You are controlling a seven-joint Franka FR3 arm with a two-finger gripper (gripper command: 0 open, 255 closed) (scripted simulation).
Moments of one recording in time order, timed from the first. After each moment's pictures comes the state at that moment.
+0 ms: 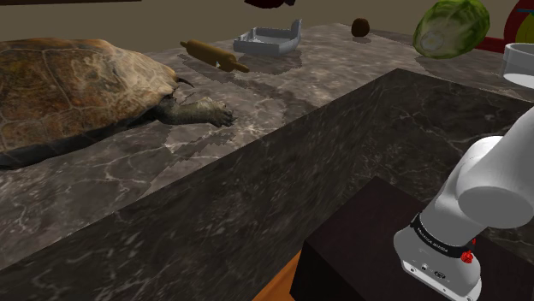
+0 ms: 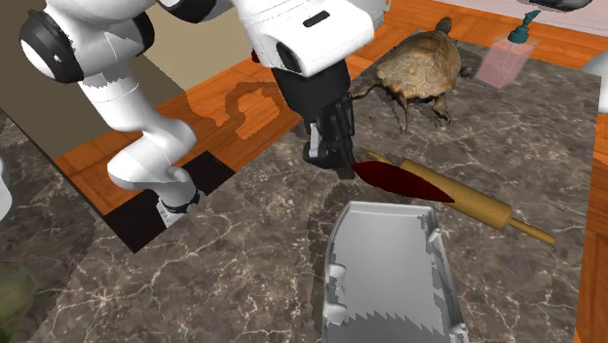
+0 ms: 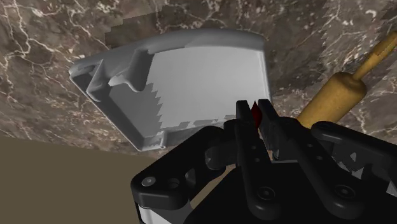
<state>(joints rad) 0.14 -0.17 -0.03 -1.53 0.09 1.74 -0.27</state>
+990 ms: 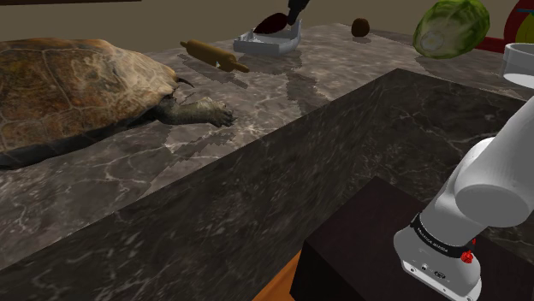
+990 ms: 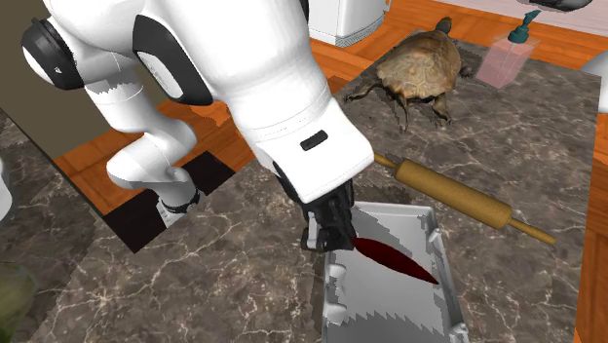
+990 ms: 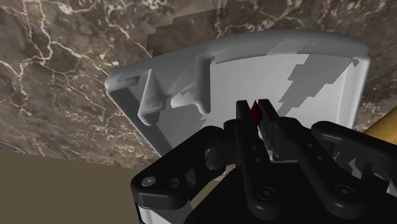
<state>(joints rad) 0.09 -0.08 -0.10 -1.59 0.14 1.87 -0.41</state>
